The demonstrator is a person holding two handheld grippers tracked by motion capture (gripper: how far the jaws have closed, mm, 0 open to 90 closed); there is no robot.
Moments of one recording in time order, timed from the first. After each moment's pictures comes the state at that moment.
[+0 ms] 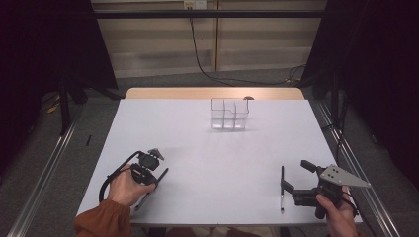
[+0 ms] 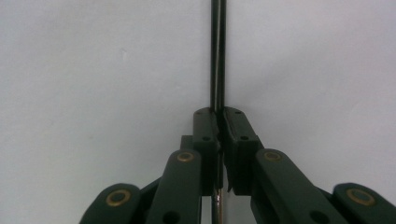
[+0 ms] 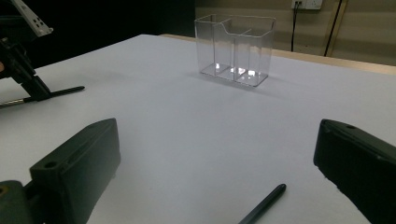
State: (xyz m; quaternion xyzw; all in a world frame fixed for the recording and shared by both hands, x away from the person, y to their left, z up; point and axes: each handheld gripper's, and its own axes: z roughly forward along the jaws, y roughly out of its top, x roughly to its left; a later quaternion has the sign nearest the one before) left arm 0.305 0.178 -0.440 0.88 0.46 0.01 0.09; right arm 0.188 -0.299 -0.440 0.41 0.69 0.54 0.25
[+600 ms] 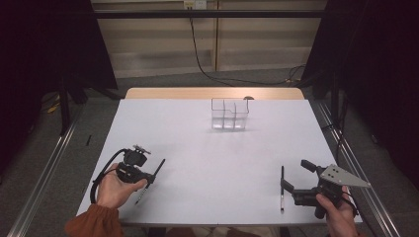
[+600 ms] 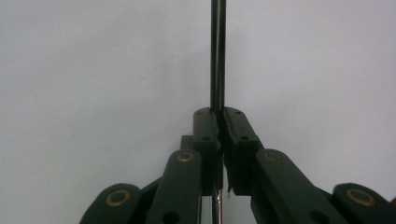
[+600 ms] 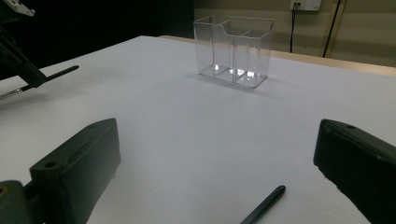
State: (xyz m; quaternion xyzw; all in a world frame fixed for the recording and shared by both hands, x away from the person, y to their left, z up) left arm 0.301 0.206 -0.423 0.86 0.46 0.02 0.22; right arm 0.188 -0.299 -0.440 0.42 0.69 0.54 0.25
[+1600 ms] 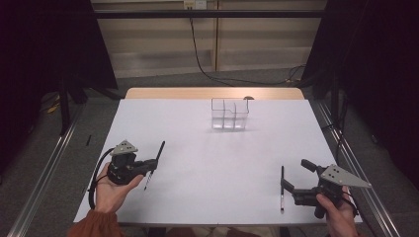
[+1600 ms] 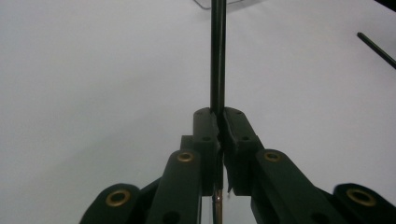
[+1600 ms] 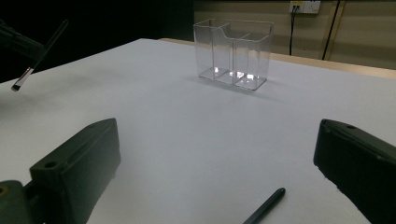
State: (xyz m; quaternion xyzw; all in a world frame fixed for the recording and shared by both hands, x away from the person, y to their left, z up) left arm 0.284 0.222 -0.408 0.81 0.39 0.10 0.43; right arm 0.188 -0.299 -0.440 0.41 0.69 0.54 0.25
